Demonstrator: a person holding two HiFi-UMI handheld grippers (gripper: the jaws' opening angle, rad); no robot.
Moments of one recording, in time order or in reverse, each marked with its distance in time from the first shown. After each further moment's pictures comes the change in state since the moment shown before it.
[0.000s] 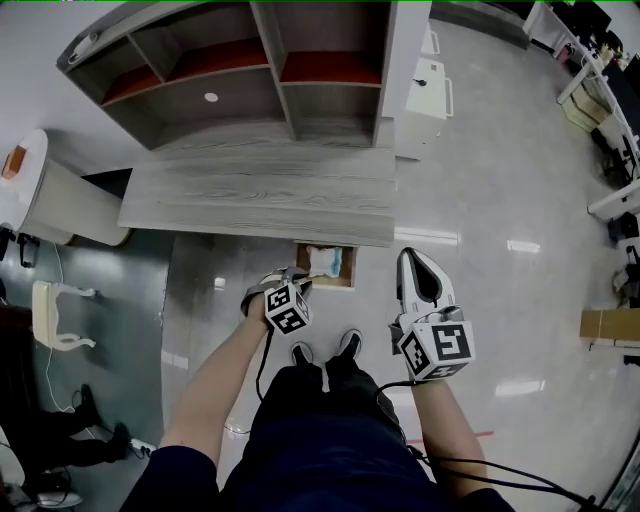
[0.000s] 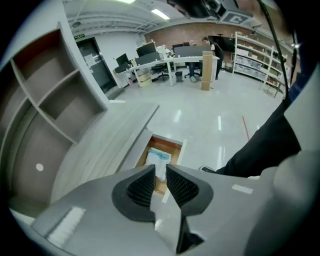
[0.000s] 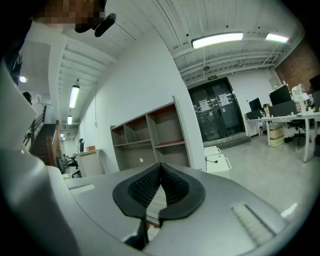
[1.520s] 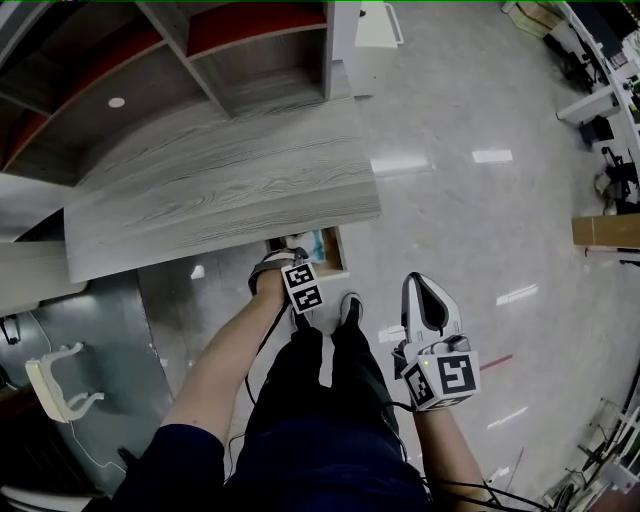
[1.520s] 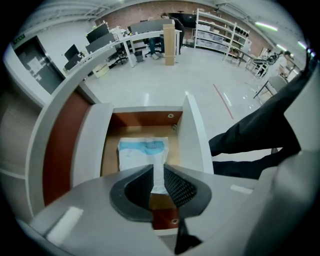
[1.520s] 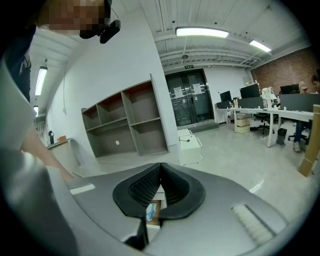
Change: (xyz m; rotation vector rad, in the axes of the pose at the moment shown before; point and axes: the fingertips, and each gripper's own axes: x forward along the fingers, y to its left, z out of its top) left arm 0.150 -0.023 -0.034 0.381 0.161 -0.254; right arm -0.020 -0.011 -0.088 0.087 0.188 -0.326
